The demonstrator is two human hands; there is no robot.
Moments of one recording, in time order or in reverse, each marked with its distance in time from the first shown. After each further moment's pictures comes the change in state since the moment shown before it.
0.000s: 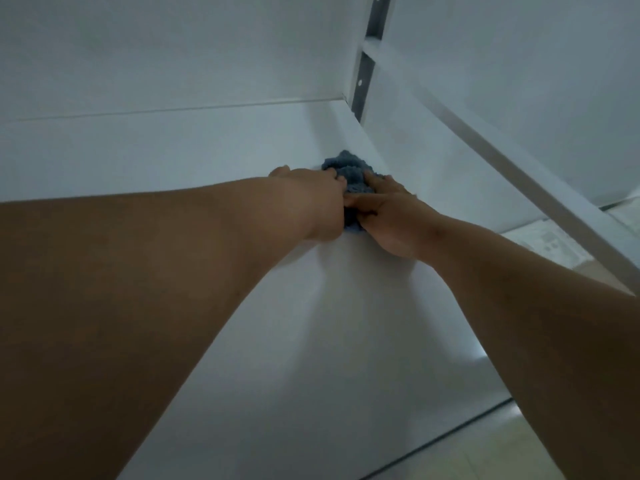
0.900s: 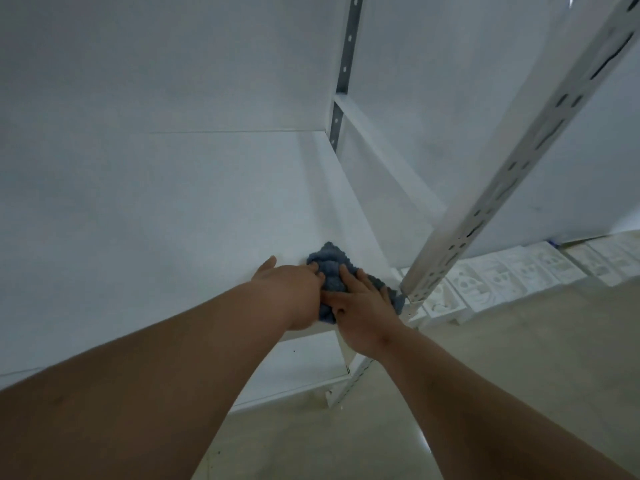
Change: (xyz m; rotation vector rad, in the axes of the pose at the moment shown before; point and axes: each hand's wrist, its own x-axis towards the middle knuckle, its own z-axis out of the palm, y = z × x) left_hand -0.180 0.120 0.035 0.097 -0.261 0.074; right_hand -0.237 -0.031 0.036 -0.057 -0.133 0.005
